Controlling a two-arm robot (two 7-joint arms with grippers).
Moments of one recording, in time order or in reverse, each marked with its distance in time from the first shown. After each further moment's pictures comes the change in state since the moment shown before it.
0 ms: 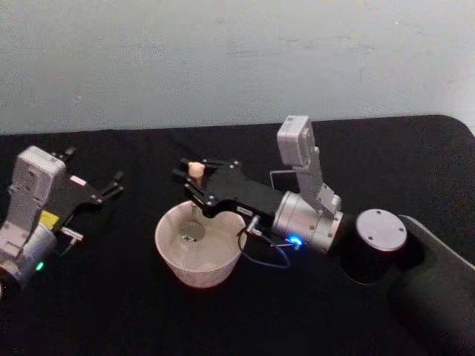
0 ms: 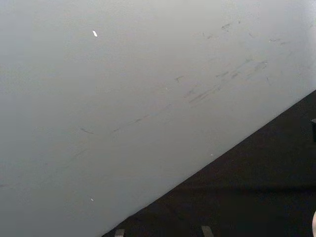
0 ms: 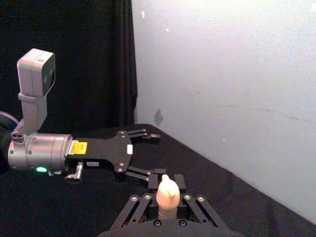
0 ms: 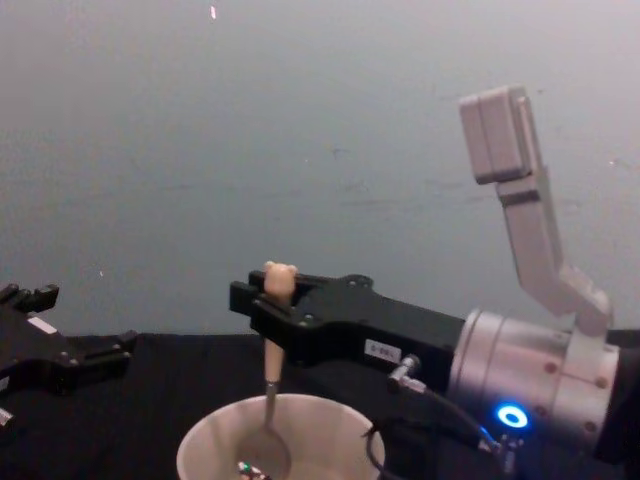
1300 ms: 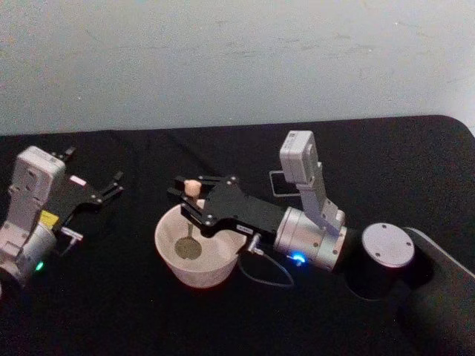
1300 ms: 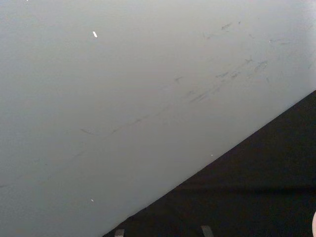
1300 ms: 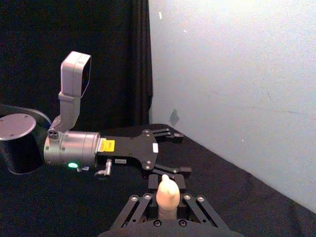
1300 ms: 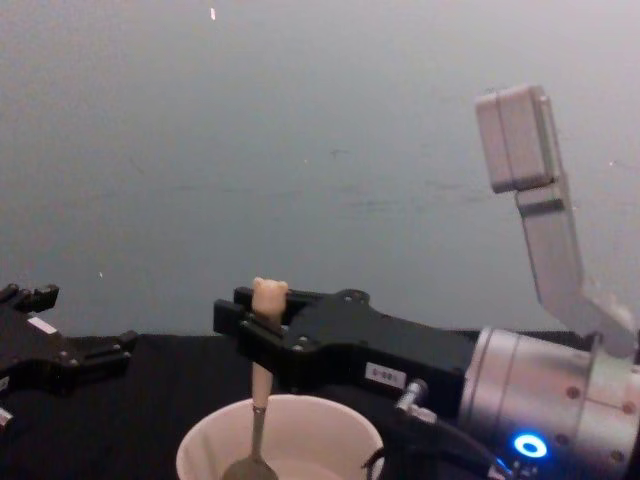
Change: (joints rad) left arm 0.000 0.000 0.000 0.000 0.000 0.000 0.000; right arm -0.067 0.044 -0.019 -0.120 0.007 0.031 0.007
